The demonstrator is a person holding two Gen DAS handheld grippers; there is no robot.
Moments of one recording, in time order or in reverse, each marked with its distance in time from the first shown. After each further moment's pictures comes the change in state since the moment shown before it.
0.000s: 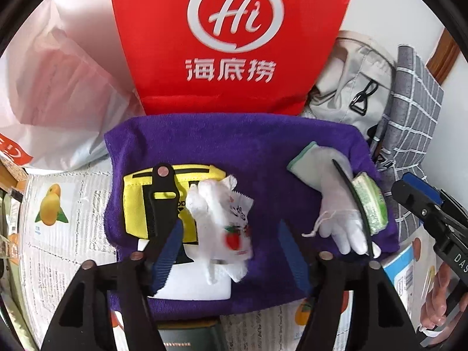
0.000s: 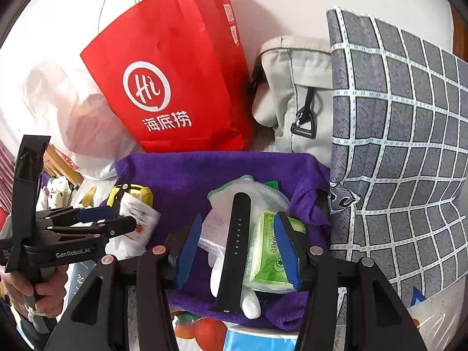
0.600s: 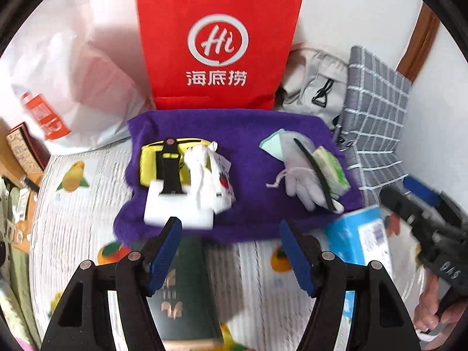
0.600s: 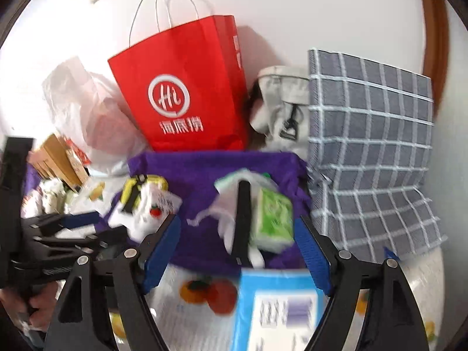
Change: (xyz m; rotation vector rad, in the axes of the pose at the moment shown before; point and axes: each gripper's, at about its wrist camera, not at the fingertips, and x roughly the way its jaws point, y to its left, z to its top) left arm -0.086 -0.015 -0.068 -0.006 -0.086 -0.018; right arm -0.079 0.031 -0.036 -0.013 -0.050 -0.103
